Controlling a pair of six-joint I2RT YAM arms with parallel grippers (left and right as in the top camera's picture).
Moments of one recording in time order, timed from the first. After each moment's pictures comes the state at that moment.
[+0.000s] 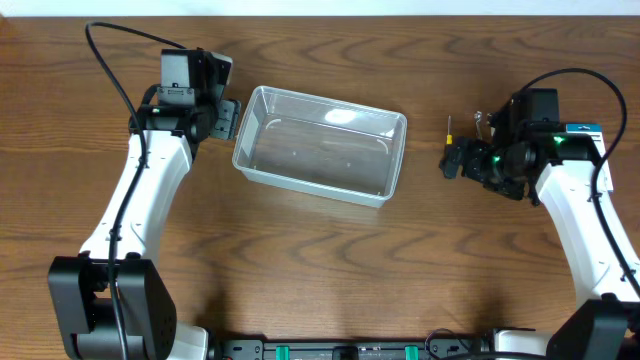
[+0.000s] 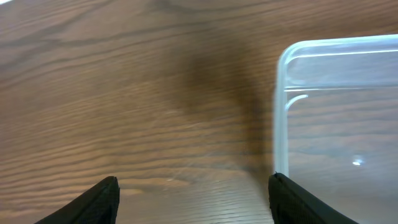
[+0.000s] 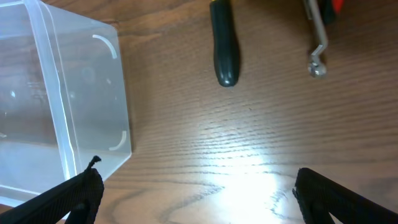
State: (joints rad) left arm -0.06 1.65 1.28 -0.57 -0.02 0.22; right arm -0.02 1.50 1.14 -0.92 -0.24 0.33
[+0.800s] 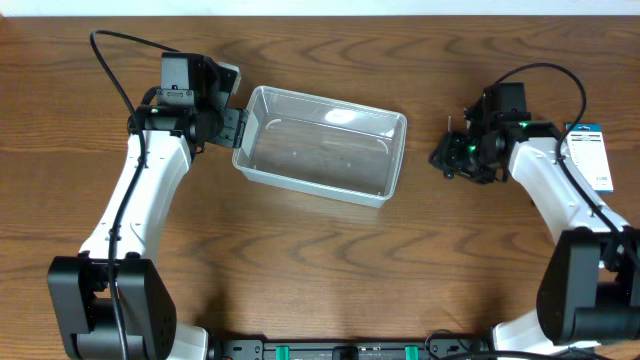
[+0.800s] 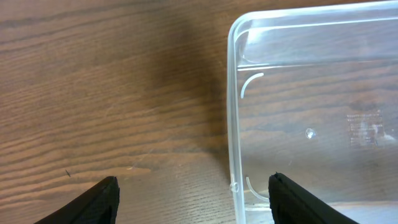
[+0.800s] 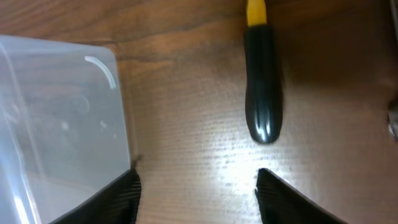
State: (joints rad) left arm -0.05 1.65 1.28 -0.65 0.10 0.22; right arm 0.03 1.72 1.14 -0.70 -0.29 0.37
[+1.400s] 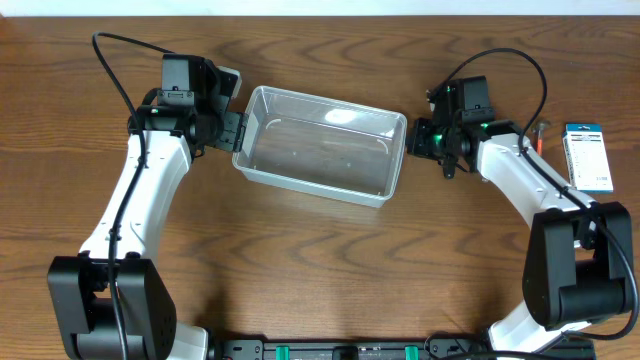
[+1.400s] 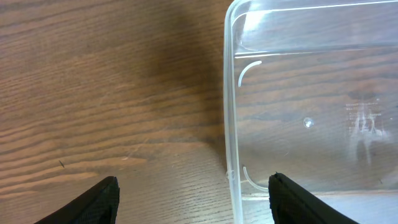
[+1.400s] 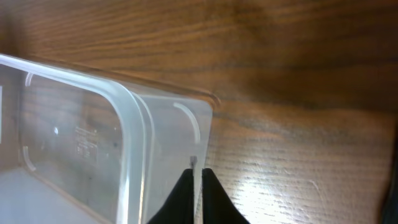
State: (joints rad) left arm -0.05 1.65 1.28 -0.68 0.10 0.22; right arm 0.16 1.80 1.14 -0.40 -0.34 0.38
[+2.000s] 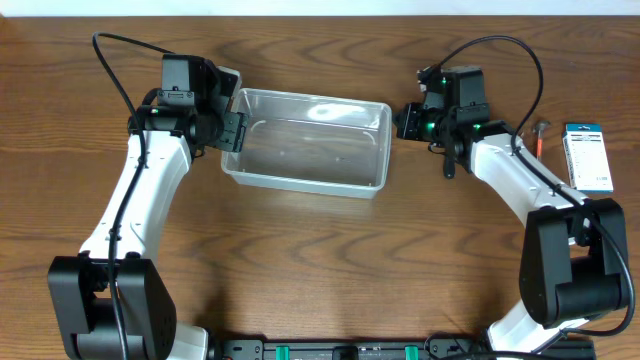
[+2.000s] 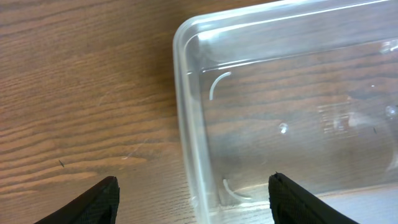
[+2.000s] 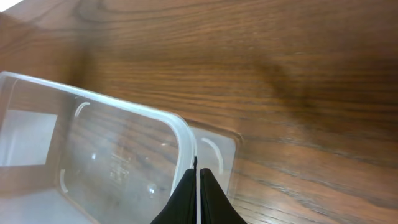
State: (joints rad) left arm -0.05 1.65 1.28 -0.68 0.10 0.22; right arm 0.19 1.81 1.14 -0.17 -0.41 0.39
